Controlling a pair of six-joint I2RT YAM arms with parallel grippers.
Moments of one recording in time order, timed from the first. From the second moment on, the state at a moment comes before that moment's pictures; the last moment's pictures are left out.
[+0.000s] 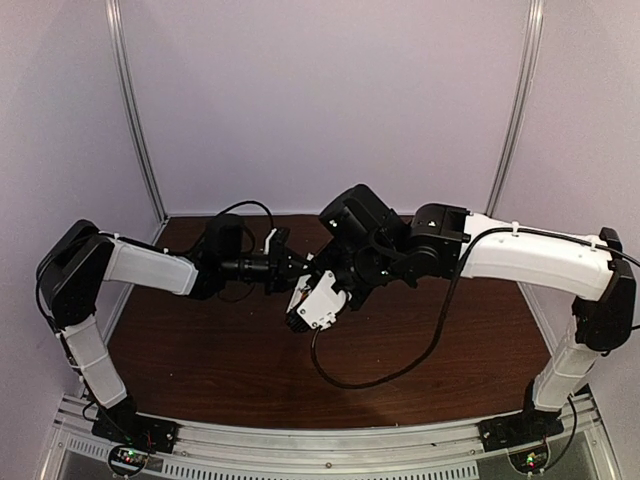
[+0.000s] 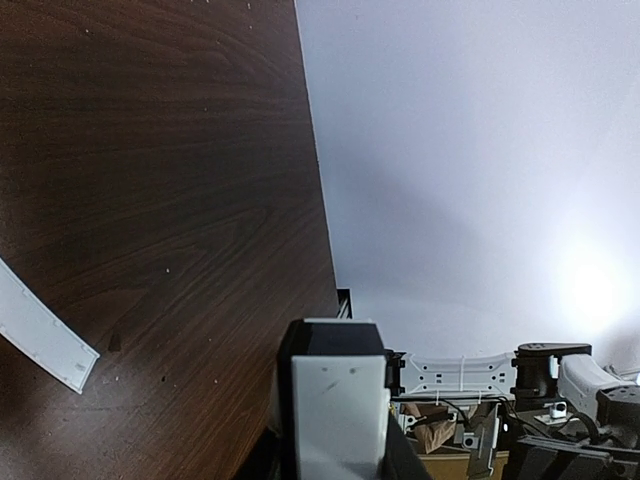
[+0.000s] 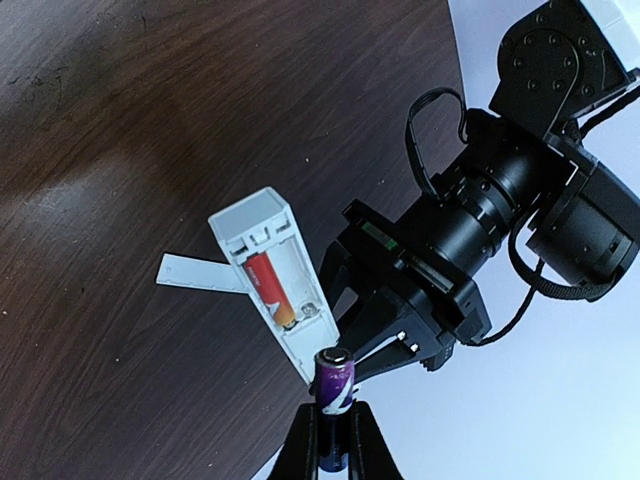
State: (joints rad) left arm -0.63 1.78 0.94 0.55 0.80 -1.18; right arm 1.14 1.70 1.62 -0.69 0.19 -1.49
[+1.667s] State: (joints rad) left arm -0.66 1.85 0.99 0.85 0.88 -1.22; right arm 1.20 1.65 1.42 -0.41 0.52 -1.88
